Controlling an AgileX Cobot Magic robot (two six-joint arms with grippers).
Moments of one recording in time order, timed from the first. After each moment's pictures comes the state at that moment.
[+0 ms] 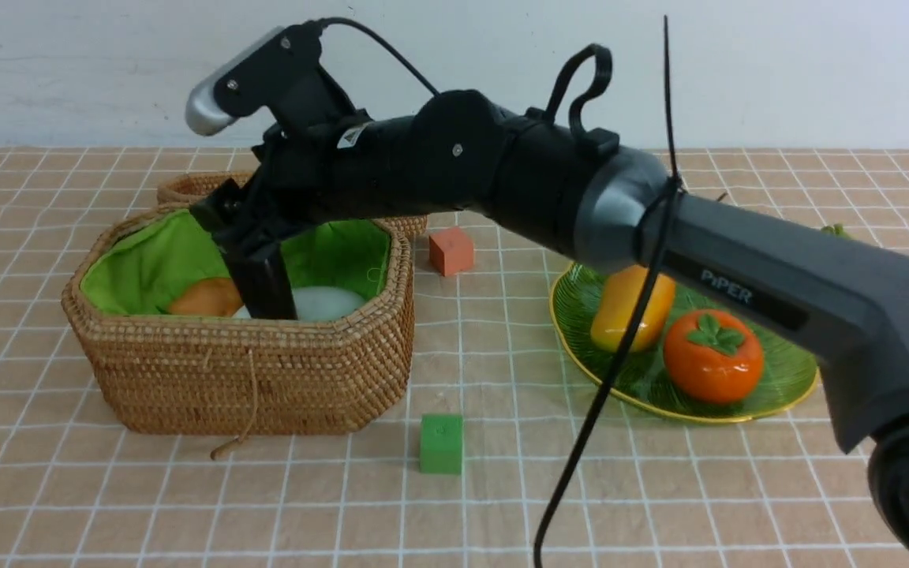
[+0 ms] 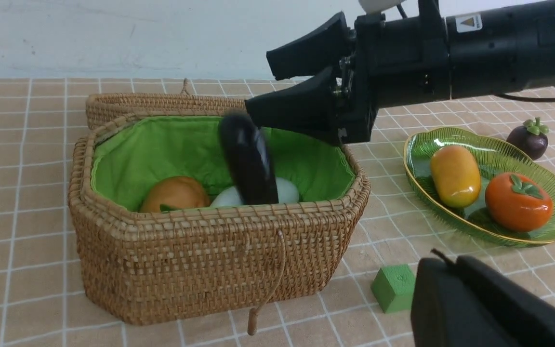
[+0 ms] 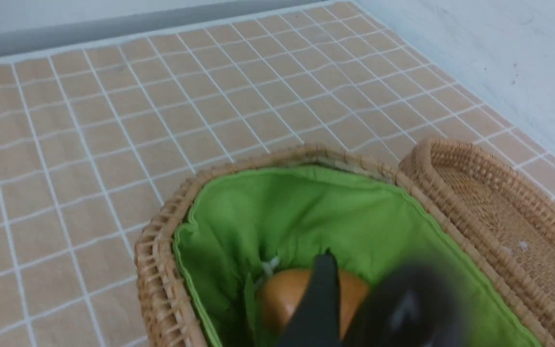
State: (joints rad) right arm 0.72 2.18 -2.03 0.66 0.39 -0.85; left arm -0.82 0.38 -0.59 0.69 0.65 -0.88
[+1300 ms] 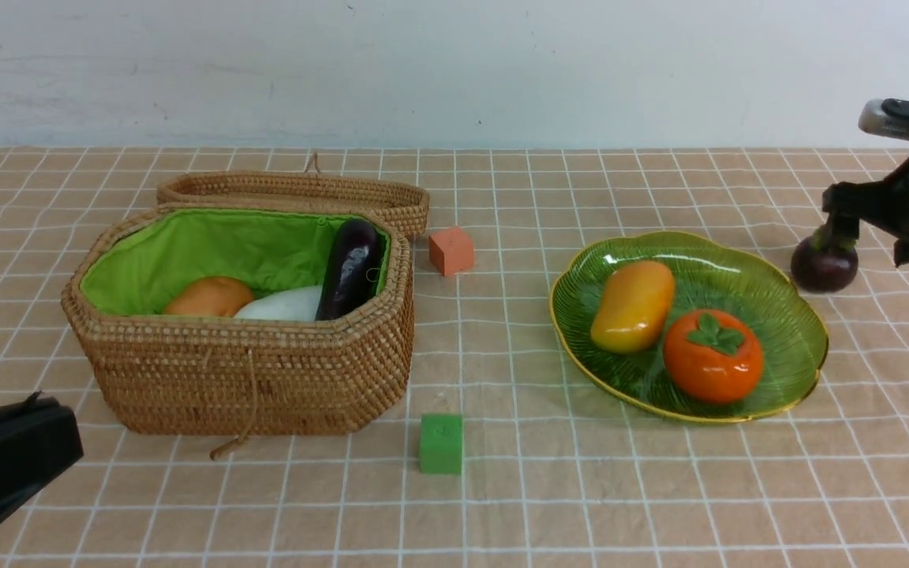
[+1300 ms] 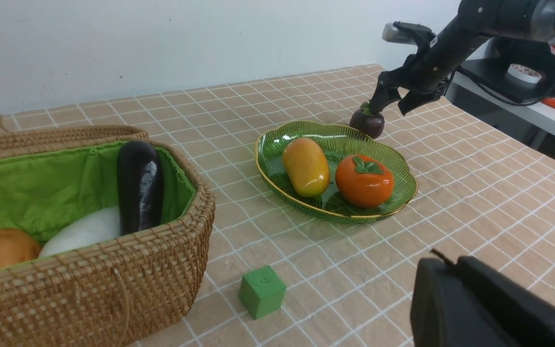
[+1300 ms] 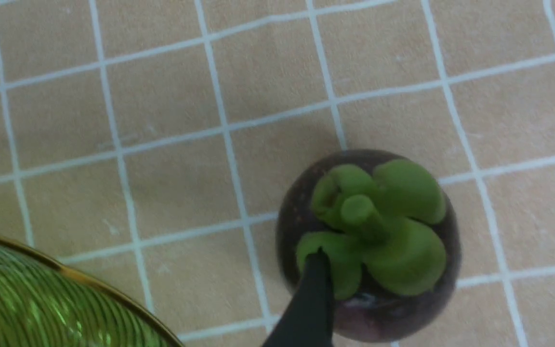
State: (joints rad) right arm -0.20 2.26 -1.96 0.18 0.77 -0.05; left arm -0.82 0.39 -0.59 0.29 0.45 -0.47
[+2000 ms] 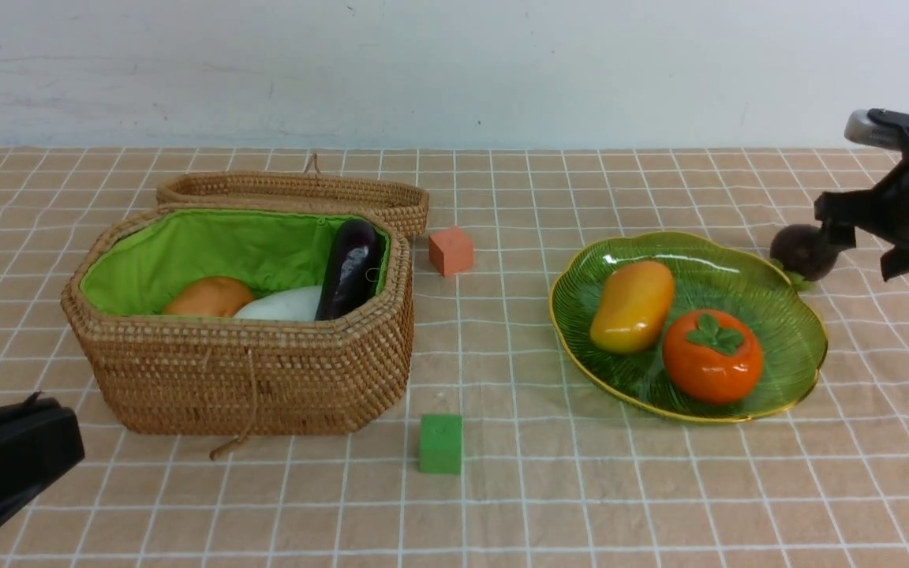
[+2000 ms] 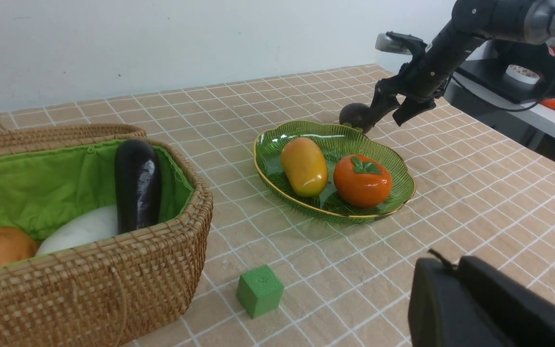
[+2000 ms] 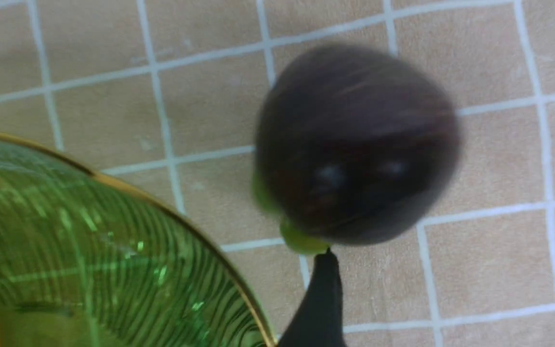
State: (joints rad) right arm -0.19 2.25 -2.00 0.21 0.95 -0.09; left arm -0.82 0.39 -0.59 0.29 0.45 -0.47
